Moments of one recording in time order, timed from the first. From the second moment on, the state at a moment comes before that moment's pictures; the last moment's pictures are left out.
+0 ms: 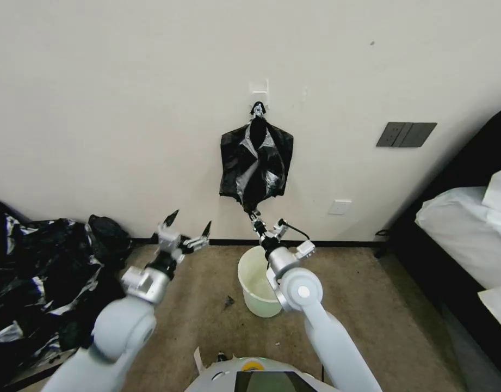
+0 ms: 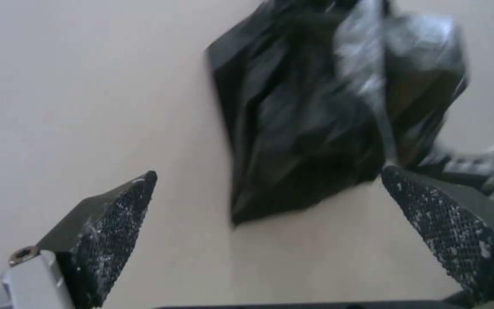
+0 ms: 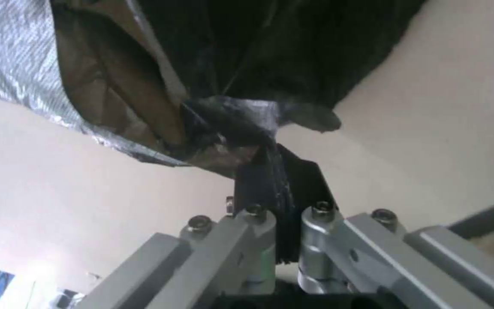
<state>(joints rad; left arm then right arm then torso) 1.38 -0.93 -0.47 -2.34 -0.38 0.15 -0.08 -1.06 1.39 0.07 2.10 1.30 -0.08 0.43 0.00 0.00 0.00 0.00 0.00</state>
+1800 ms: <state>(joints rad) 0.55 -0.90 0.05 -2.03 -0.56 0.33 -0.29 -1.02 1.38 0.04 2.07 1.19 -0.10 0.40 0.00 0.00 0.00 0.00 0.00</state>
